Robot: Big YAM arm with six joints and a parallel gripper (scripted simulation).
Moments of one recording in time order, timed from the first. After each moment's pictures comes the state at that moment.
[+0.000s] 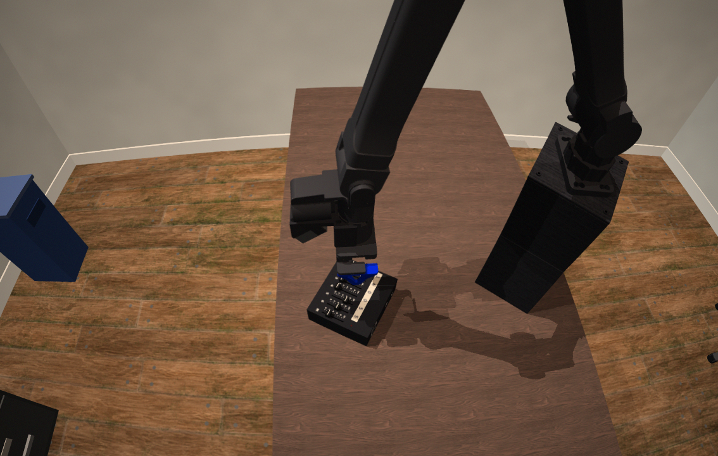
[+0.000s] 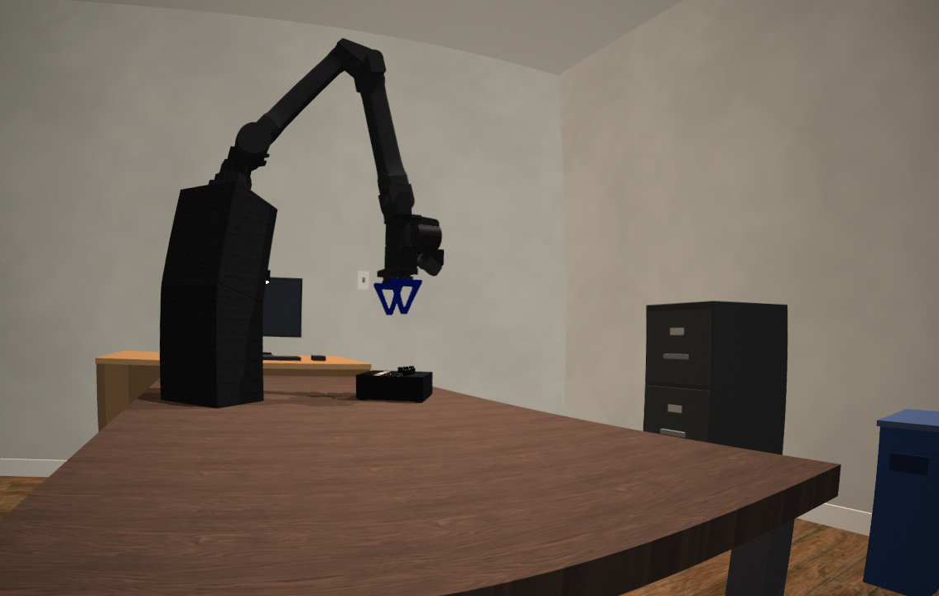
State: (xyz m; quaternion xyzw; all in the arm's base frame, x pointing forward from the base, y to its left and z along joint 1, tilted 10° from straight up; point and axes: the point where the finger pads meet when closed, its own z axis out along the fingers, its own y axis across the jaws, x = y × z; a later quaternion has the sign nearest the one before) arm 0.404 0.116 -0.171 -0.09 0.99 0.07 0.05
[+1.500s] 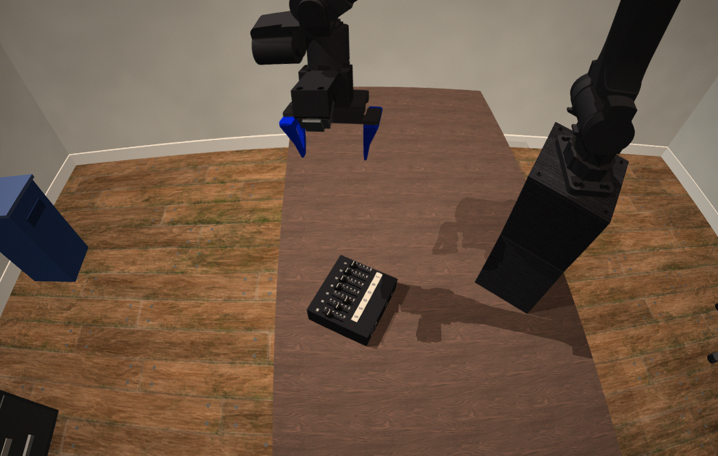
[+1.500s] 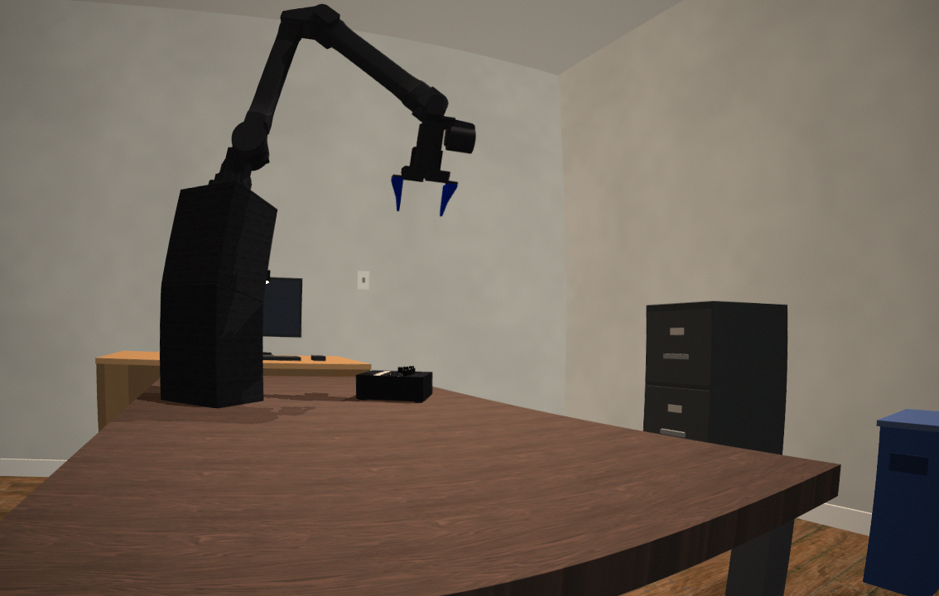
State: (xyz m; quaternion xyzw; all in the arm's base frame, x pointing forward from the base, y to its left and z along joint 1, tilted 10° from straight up) arm 0.424 0.037 0.044 -0.69 0.70 0.12 0.13
